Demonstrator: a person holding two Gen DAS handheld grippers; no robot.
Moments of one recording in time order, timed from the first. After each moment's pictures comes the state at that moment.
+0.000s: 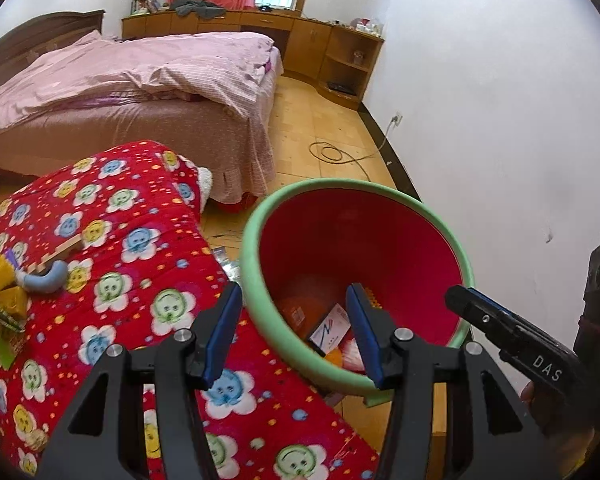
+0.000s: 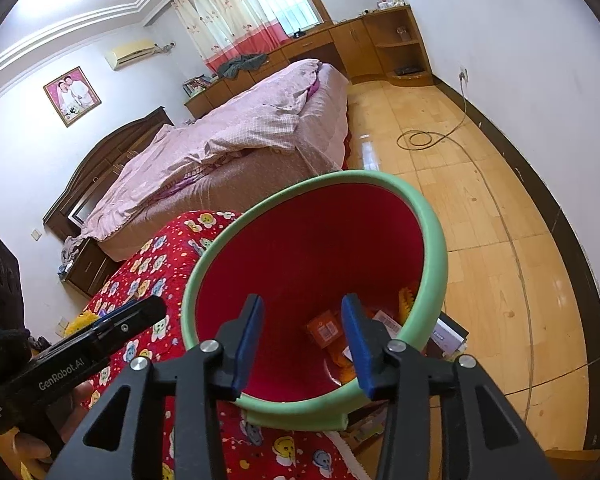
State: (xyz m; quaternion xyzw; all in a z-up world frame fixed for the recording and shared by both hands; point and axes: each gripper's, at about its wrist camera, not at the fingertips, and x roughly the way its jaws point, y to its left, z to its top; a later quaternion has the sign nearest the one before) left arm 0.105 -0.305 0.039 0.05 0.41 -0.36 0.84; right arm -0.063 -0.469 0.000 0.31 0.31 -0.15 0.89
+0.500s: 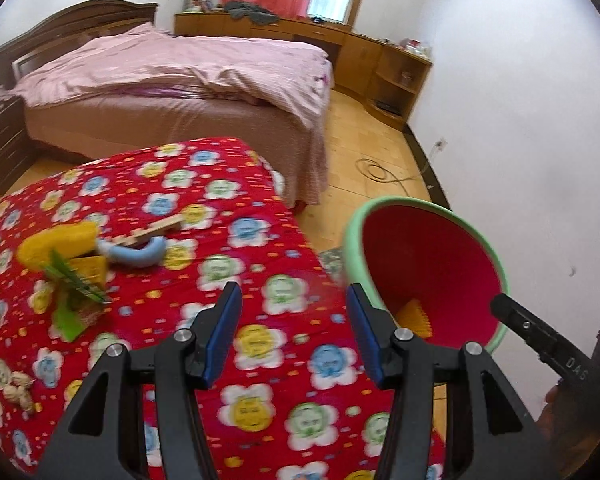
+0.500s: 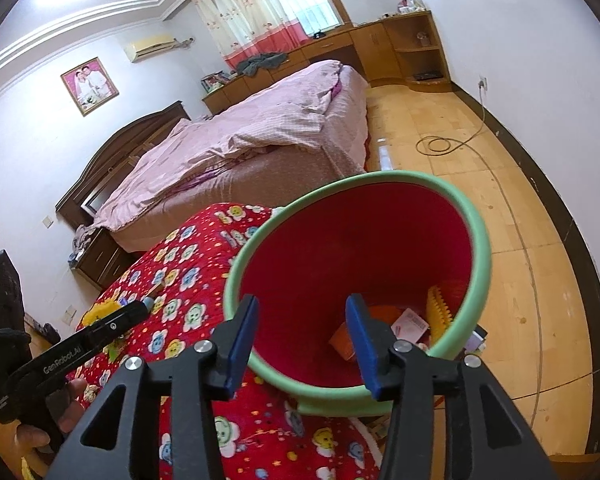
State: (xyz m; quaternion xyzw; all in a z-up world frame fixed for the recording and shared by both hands) left arm 0.123 -0.223 0.045 0.01 0.41 -0.28 0.87; right arm -0.052 -0.434 0.016 0.29 0.30 -0.13 0.90
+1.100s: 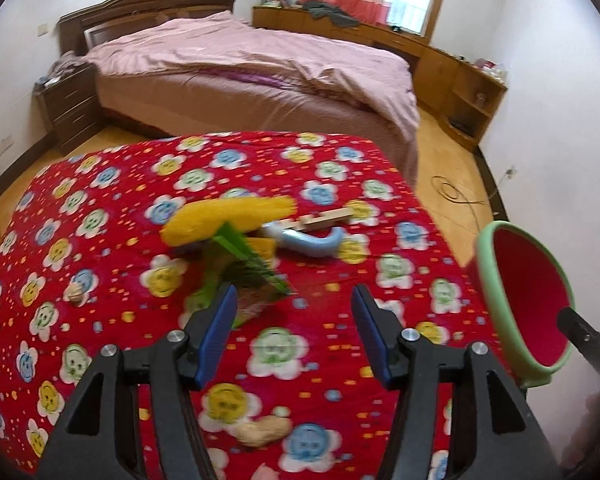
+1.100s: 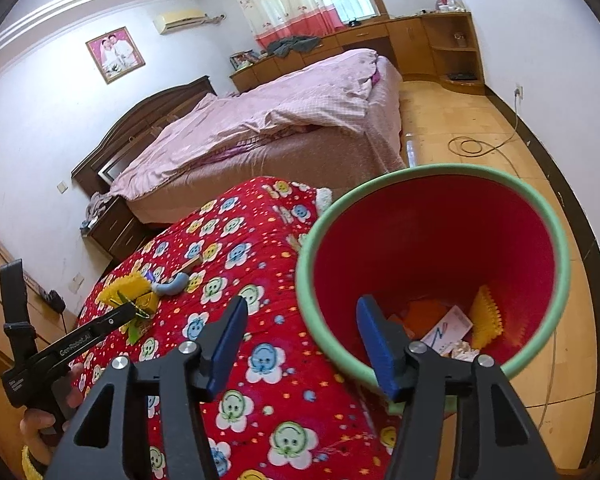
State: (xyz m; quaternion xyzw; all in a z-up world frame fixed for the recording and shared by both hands) left arm 0.165 -0.118 0.024 -0.01 0.42 -0.16 0.89; right arm -0.003 -0.377 0.022 0.26 0.33 -0.08 0.90
